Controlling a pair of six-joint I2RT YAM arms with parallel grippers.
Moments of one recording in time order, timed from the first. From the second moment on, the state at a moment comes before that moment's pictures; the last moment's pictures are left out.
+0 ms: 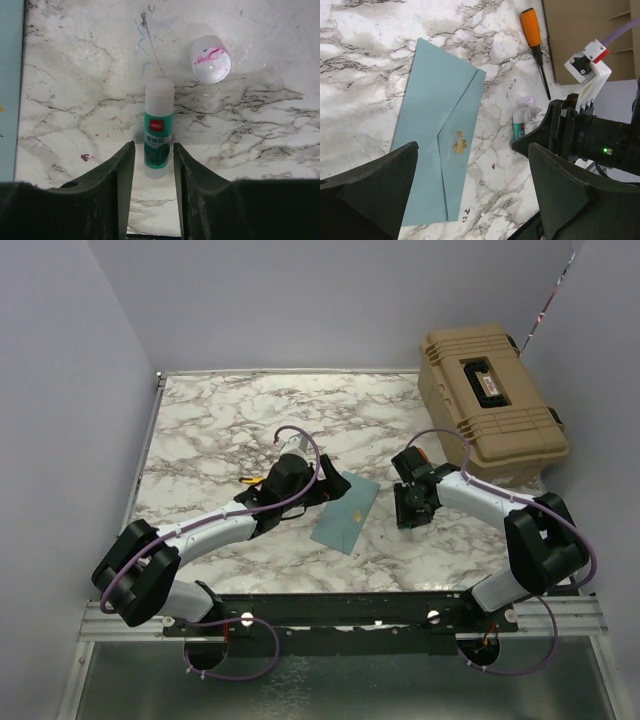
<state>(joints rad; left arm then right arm) -0.75 1.37 0.72 0.16 -0.03 -0.87 0.50 1.53 0.87 -0.64 0.09 0.44</state>
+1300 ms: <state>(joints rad) -0.73 1.46 0.74 0.65 0.39 -0.95 0.50 1.13 0.72 0.01 -0.62 0.46</state>
